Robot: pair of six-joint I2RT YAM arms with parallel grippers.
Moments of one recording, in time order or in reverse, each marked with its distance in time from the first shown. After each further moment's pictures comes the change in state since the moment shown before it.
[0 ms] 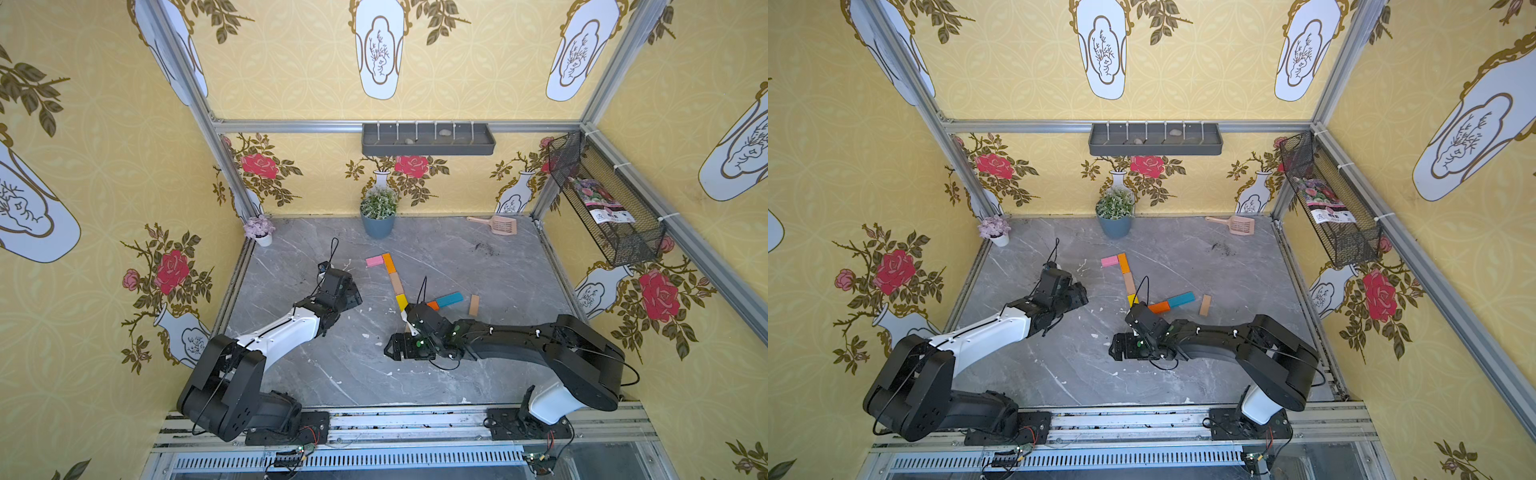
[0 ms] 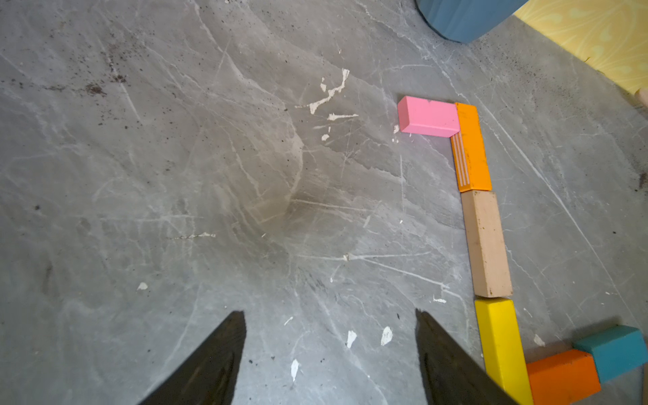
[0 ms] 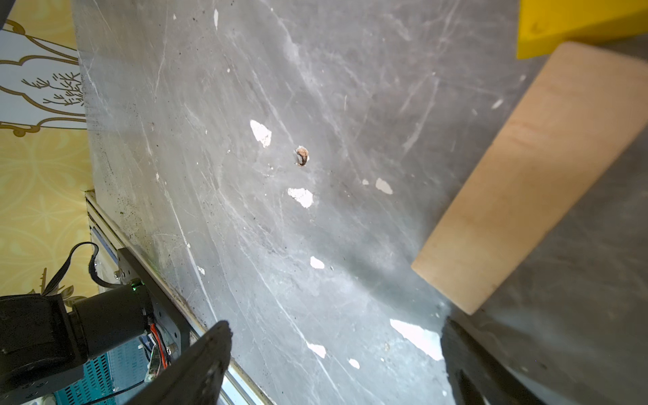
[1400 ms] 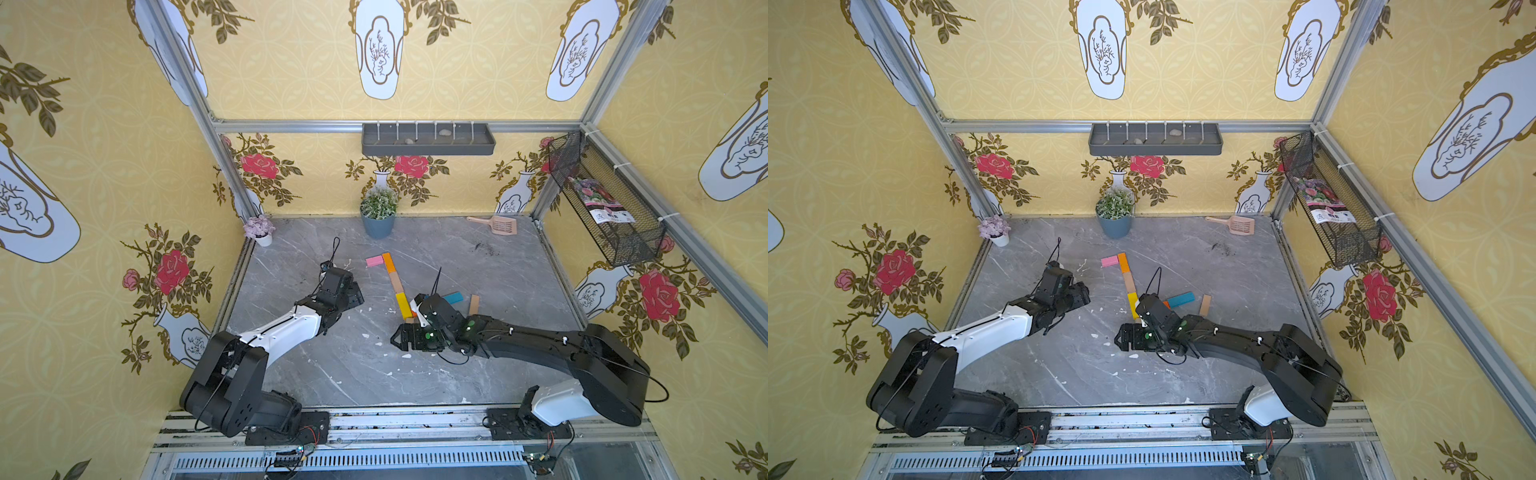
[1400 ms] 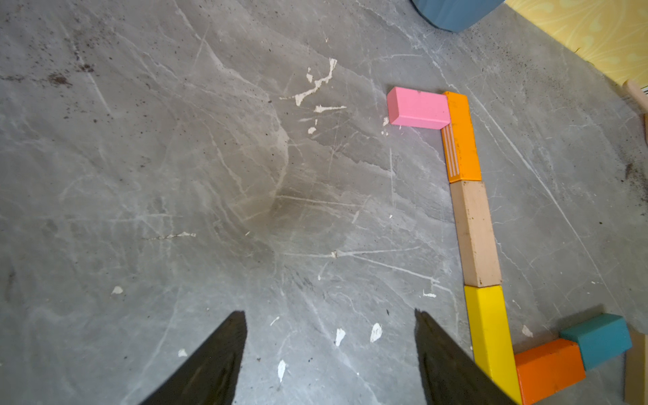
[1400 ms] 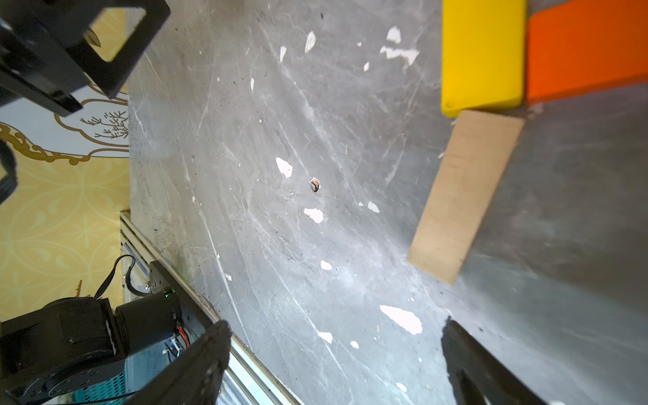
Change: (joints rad) left arm 0.000 0.022 0.013 0.005 0.032 0.000; right arm -0.076 -0.177 -0.005 -0.100 0.042 -0.027
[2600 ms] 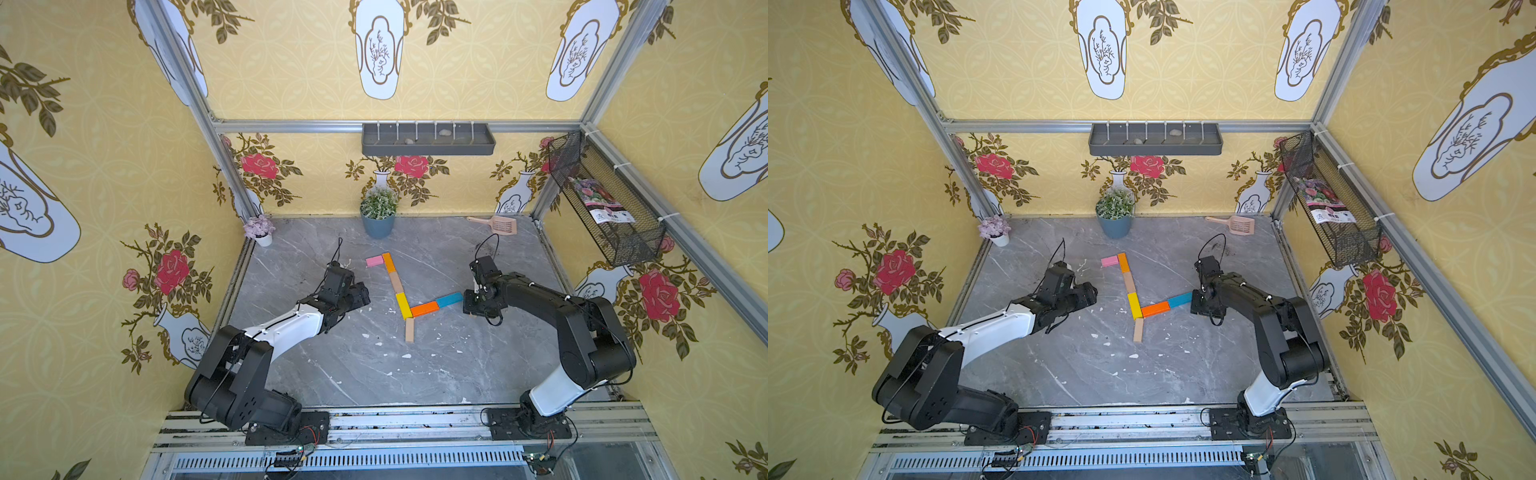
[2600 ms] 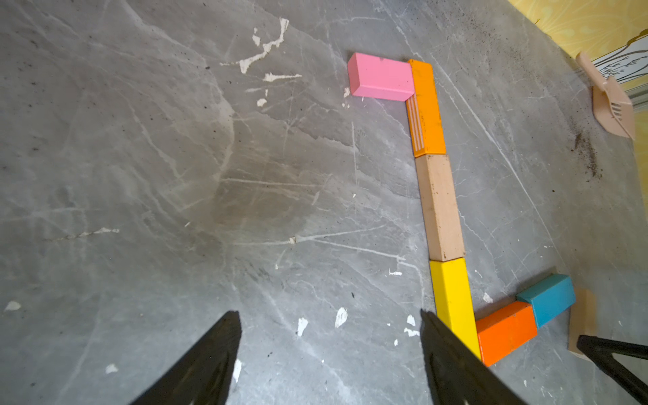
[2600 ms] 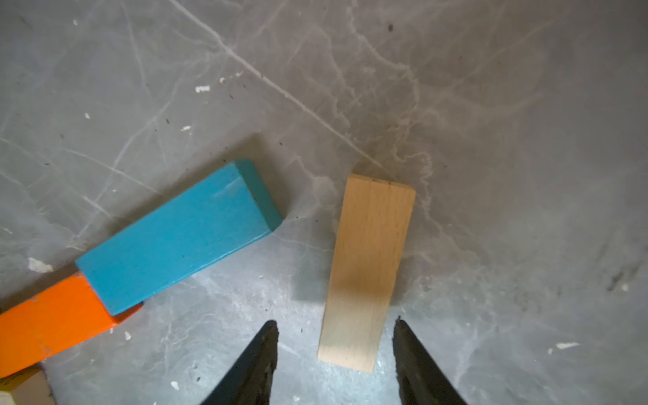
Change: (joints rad) left arm 0.000 0.029 0.005 0.046 0.131 0.000; right arm -0.618 0.229 0.175 -0.373 0.204 -0.417
